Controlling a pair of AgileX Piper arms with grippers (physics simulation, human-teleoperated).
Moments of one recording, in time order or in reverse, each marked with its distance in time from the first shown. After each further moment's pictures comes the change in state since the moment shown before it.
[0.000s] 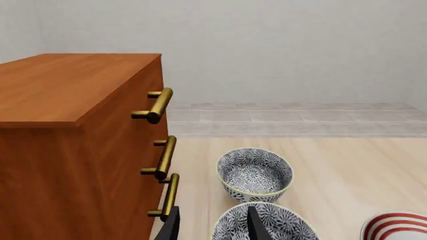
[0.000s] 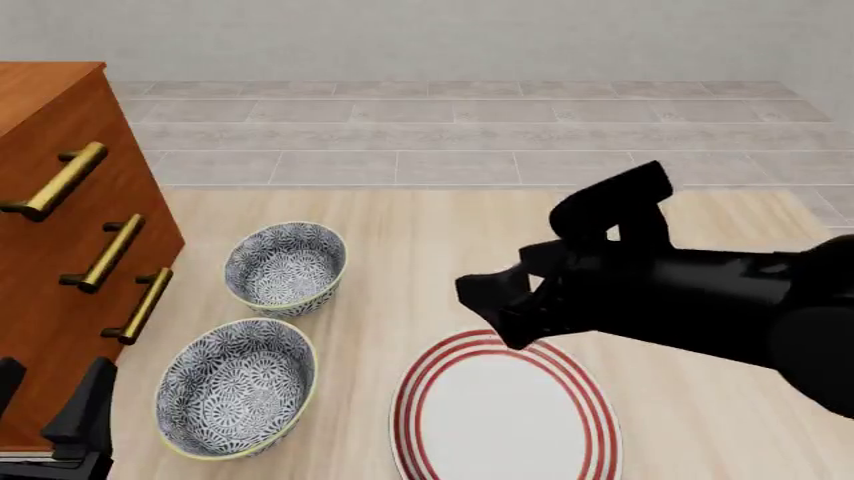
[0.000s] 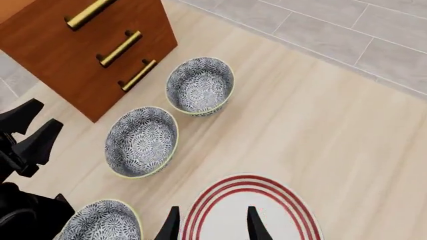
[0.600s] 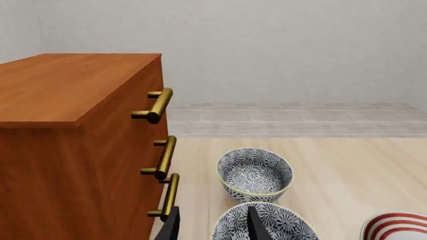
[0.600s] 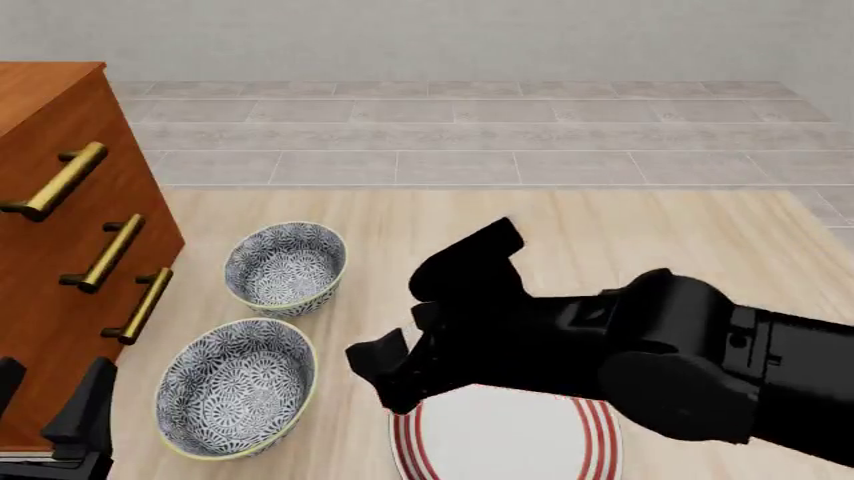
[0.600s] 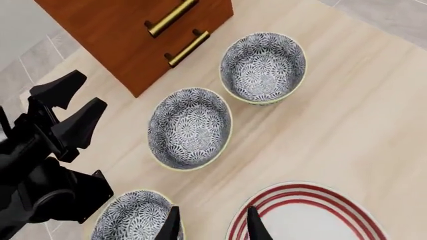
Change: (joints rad) left arm 0.000 0.000 0.000 0.000 0.000; right arm 0.217 0.236 -0.044 -0.118 0.083
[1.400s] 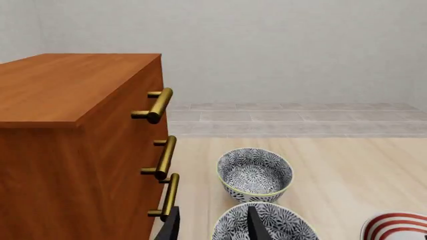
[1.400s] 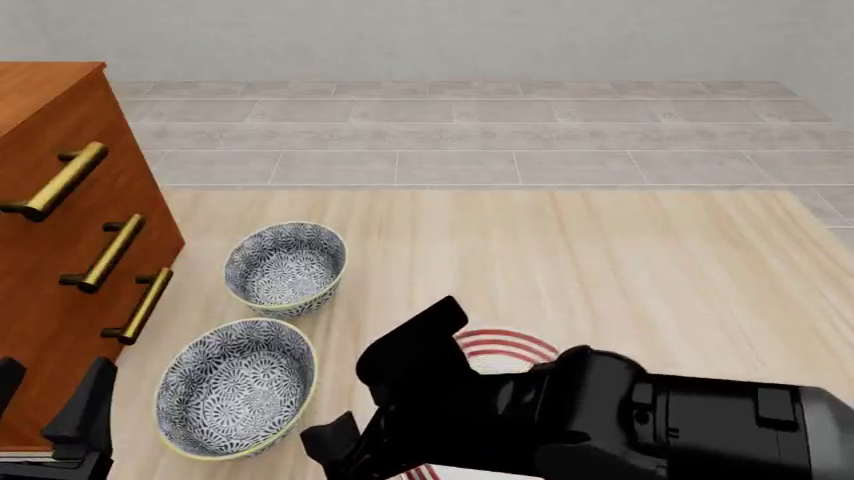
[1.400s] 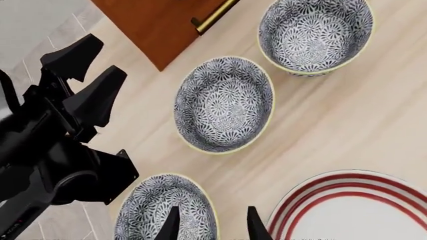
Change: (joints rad) left arm 0.000 0.000 0.000 0.000 0.000; right arm 0.142 0.108 0.072 -0.125 0.129
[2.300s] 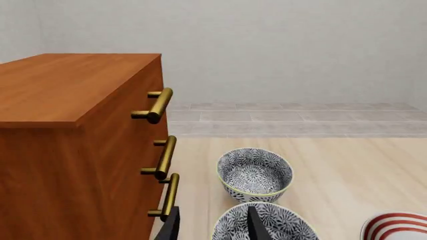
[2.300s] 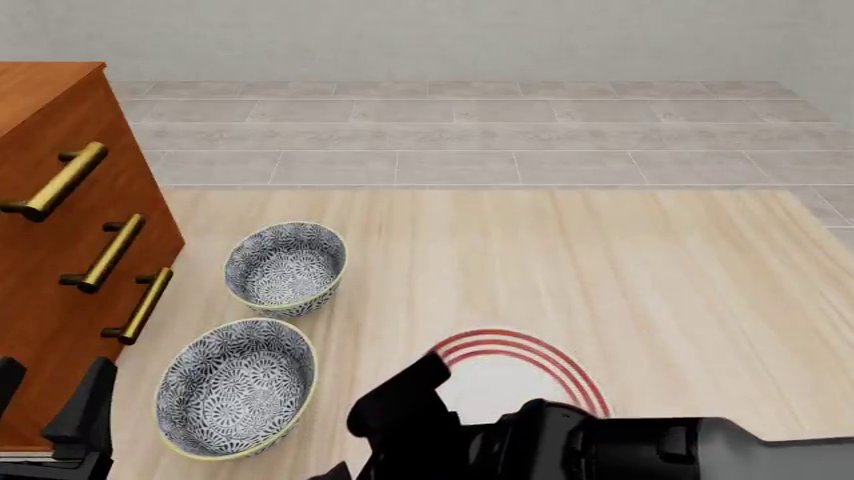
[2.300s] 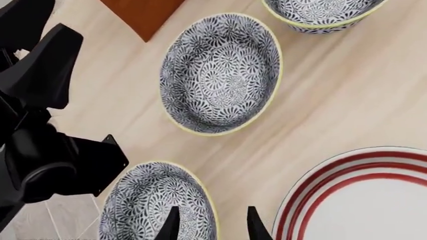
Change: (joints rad) left arm 0.000 0.000 0.000 0.000 0.000; right arm 0.043 0.124 0.086 -0.124 0.084
